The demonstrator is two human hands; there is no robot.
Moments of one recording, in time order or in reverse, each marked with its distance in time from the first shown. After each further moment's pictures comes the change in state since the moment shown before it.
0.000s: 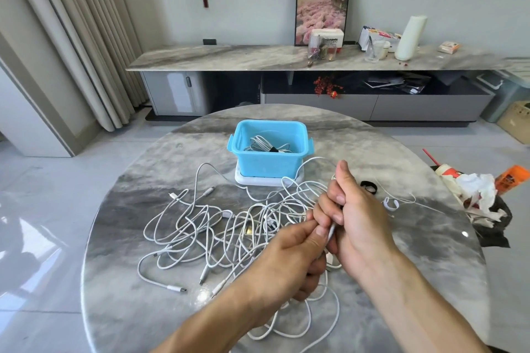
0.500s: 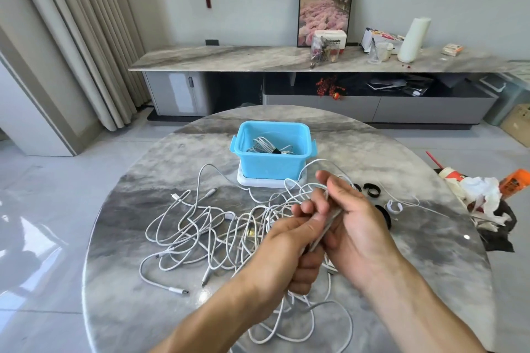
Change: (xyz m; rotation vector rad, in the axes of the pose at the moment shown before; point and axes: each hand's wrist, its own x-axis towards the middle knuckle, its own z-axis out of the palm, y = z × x) left_hand 0.002 0.011 -0.007 -0.096 0.073 -0.023; right_hand 0.000 0.006 0.003 0.234 -0.182 0.042
